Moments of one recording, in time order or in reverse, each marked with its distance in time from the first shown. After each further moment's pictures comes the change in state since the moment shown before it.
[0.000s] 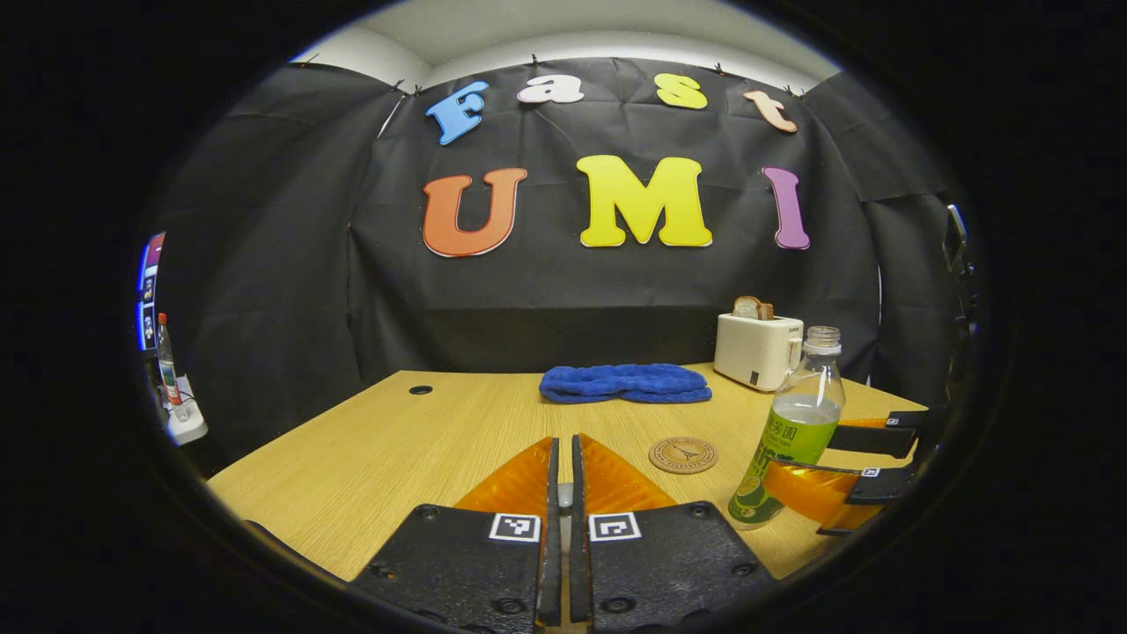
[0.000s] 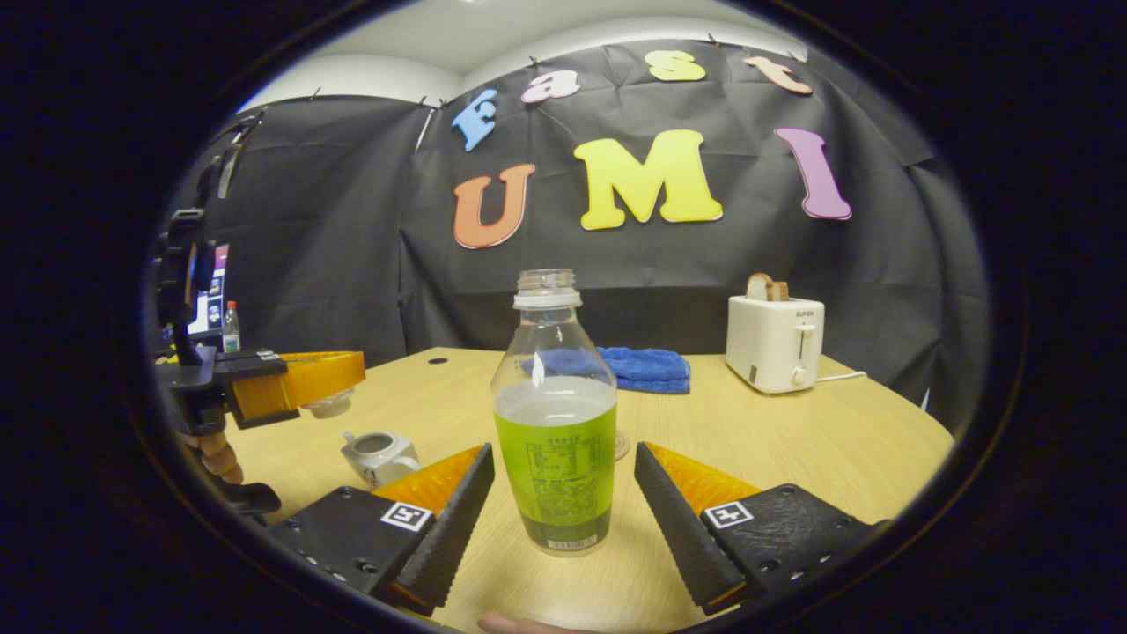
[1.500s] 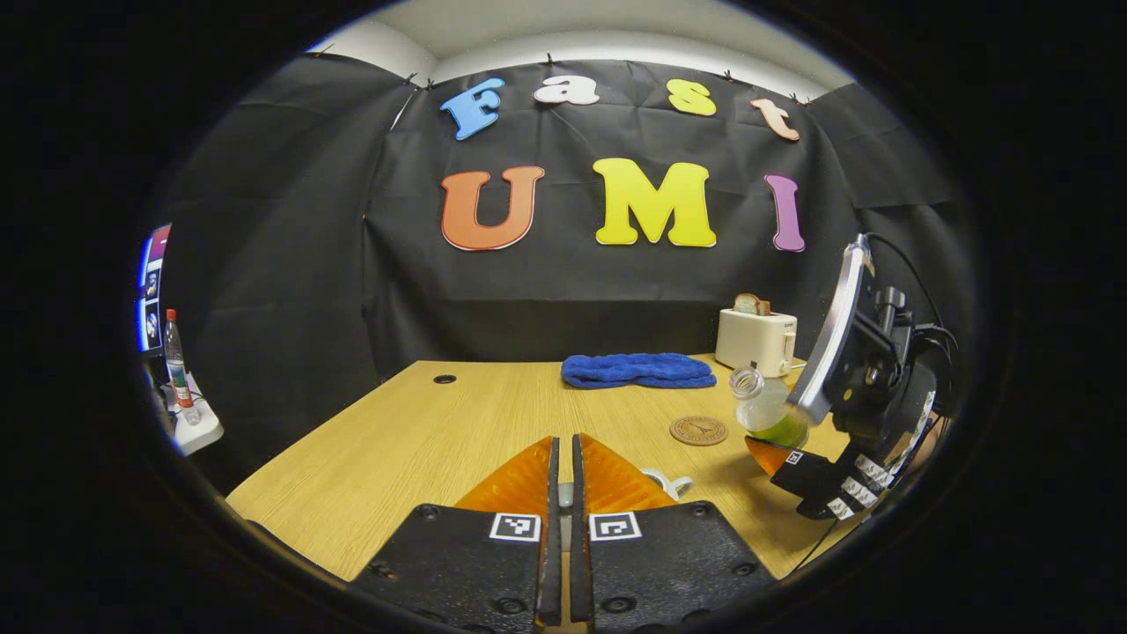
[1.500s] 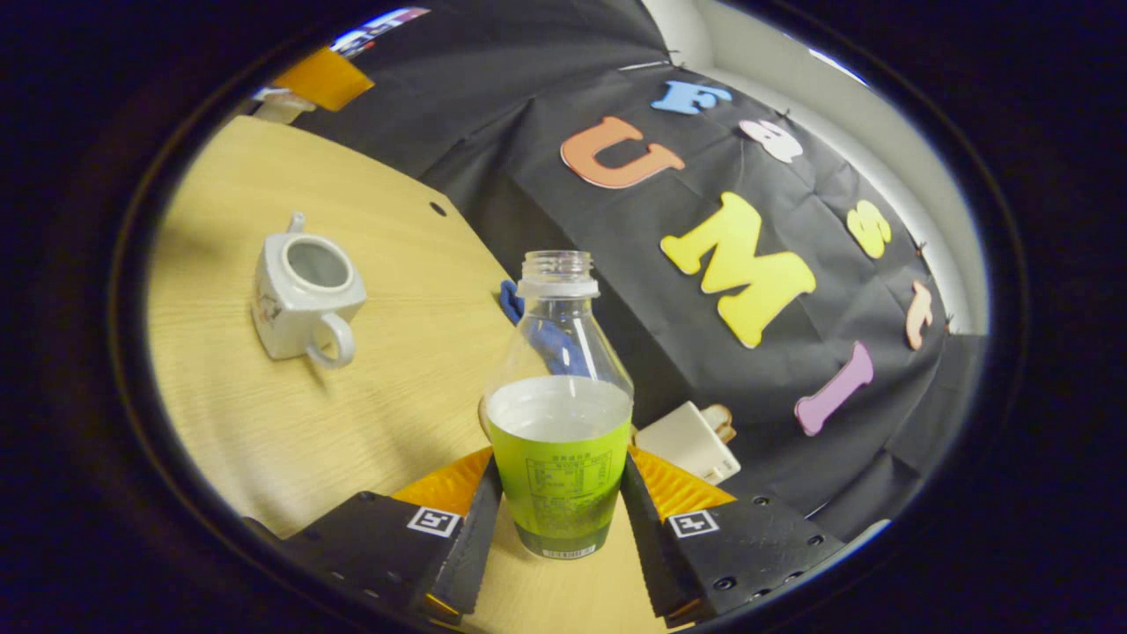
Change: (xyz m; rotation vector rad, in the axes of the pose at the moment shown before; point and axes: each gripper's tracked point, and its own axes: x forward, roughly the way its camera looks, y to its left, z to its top) left arm -0.048 0.059 -0.004 -0.010 0.016 -0.024; right arm 0.041 0.006 0.005 -0.970 0.089 -0.296
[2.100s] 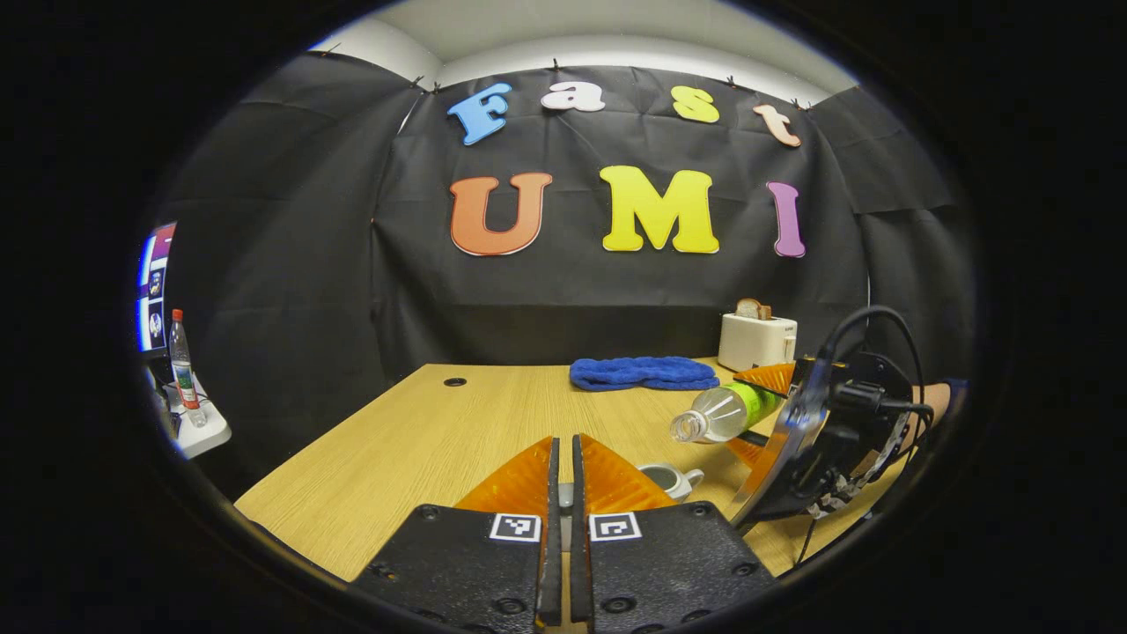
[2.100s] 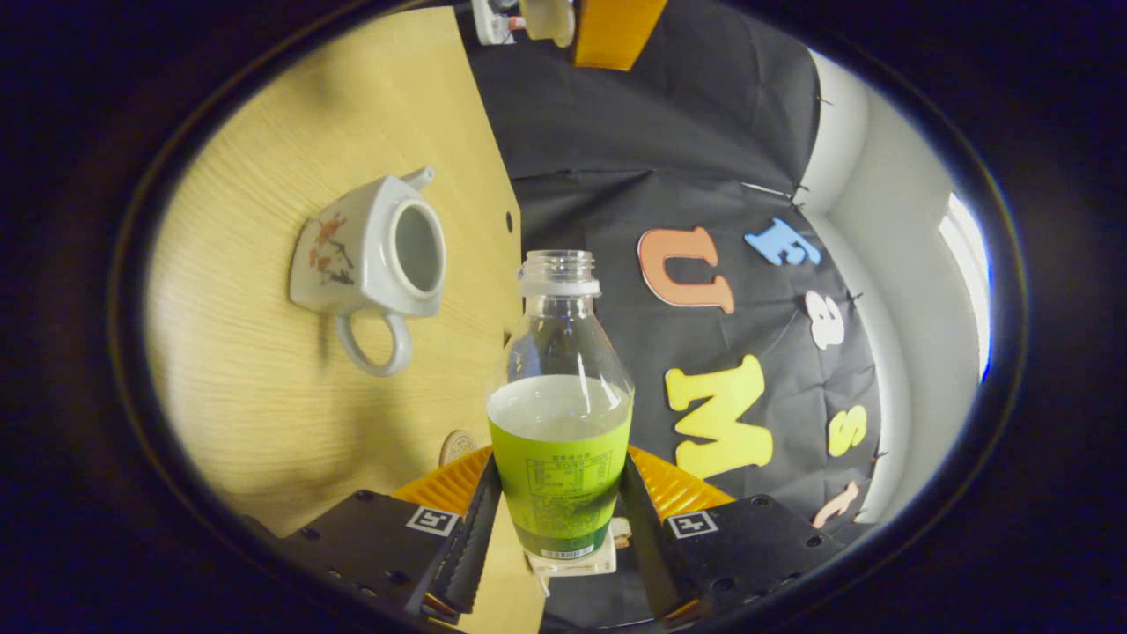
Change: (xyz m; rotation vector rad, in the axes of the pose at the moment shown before) left arm -0.016 0.018 0.002 -0.004 -0.016 0.001; right arm 0.012 0.002 0.060 -0.554 -0.228 -0.107
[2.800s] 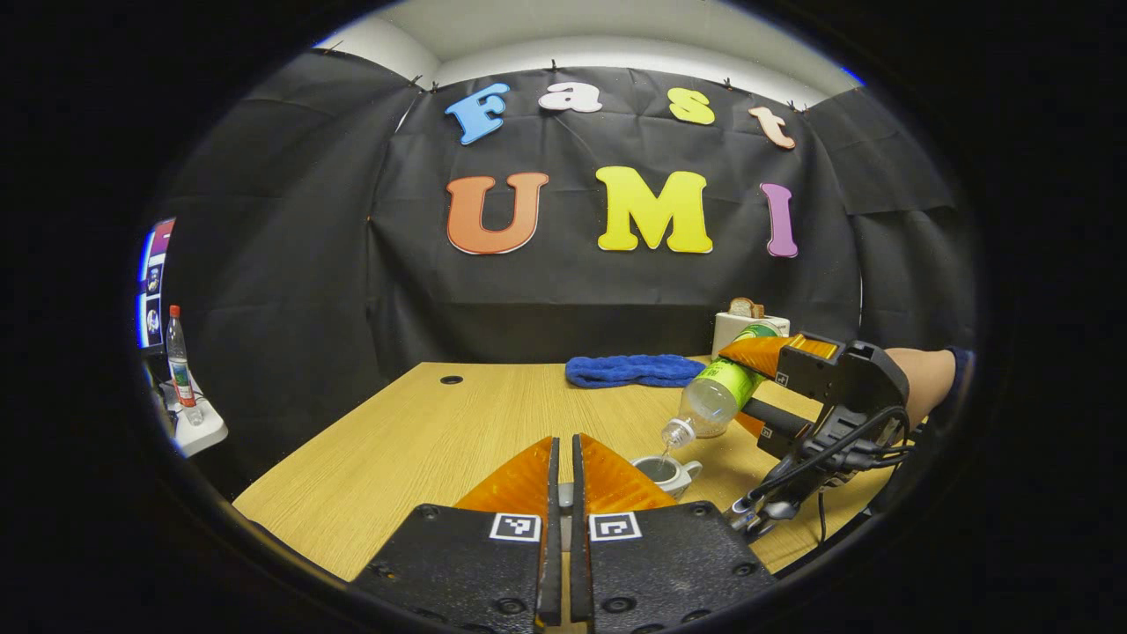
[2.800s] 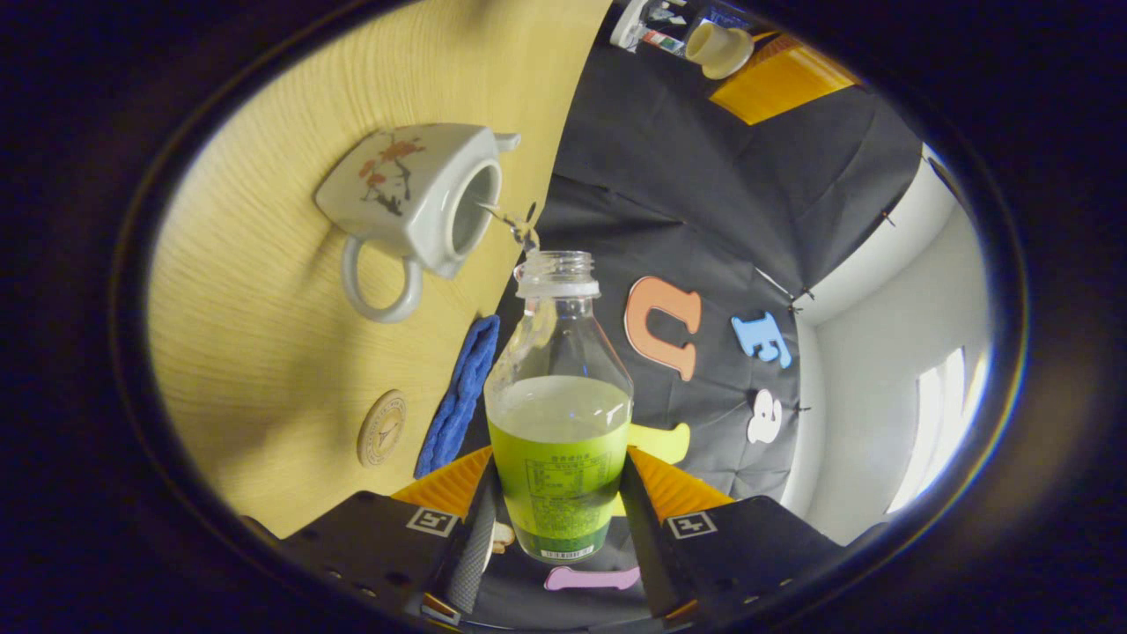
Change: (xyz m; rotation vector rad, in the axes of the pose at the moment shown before) left arm -0.005 0.002 -0.007 -0.005 0.002 -0.026; right arm -0.003 -0.027 0.012 -0.388 -0.037 -0.152
